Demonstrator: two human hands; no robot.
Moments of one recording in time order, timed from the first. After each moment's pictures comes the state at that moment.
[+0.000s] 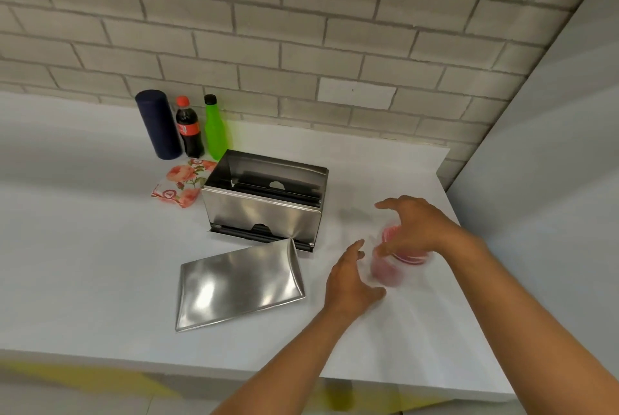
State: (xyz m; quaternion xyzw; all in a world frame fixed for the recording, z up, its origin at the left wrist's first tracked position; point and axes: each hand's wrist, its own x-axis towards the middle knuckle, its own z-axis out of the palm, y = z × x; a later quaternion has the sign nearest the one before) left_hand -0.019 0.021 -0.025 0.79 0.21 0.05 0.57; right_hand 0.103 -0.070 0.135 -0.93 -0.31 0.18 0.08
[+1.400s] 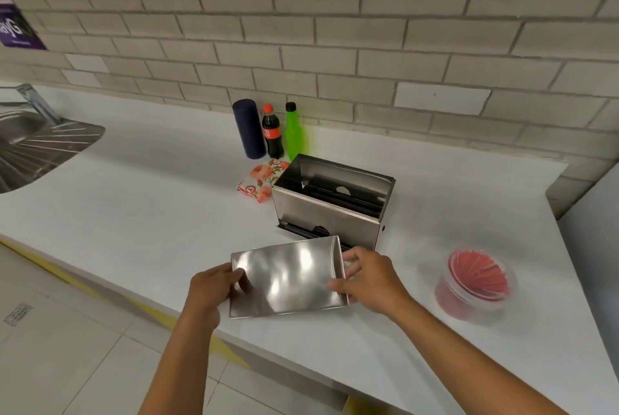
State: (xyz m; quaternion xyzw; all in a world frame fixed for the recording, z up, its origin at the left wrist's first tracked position) left_hand -0.231 0.228 0.013 0.51 0.60 0.18 0.58; right_hand 0.007 0.024 0.035 -0.81 -0.30 0.33 0.38
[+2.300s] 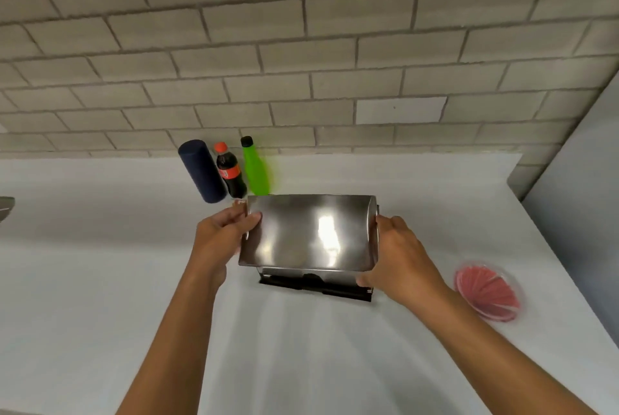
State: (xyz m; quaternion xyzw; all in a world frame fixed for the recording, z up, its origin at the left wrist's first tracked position) left_hand -0.071 0.326 0.111 0.61 0.38 0.23 0.65; right_hand 0.048 0.055 0.139 -0.93 -0.28 0.14 0.20
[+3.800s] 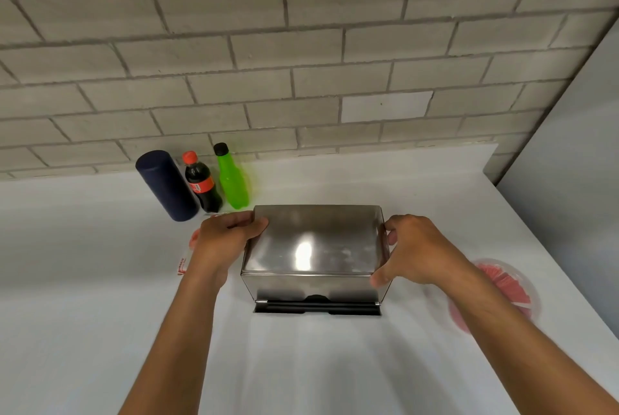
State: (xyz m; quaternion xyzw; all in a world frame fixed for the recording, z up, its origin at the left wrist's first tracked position) left_hand -0.014 0.385 0.074 0.65 0.34 0.13 0.67; right_hand 0.093 0.079 0.143 -0.94 -0.17 0.22 0.18
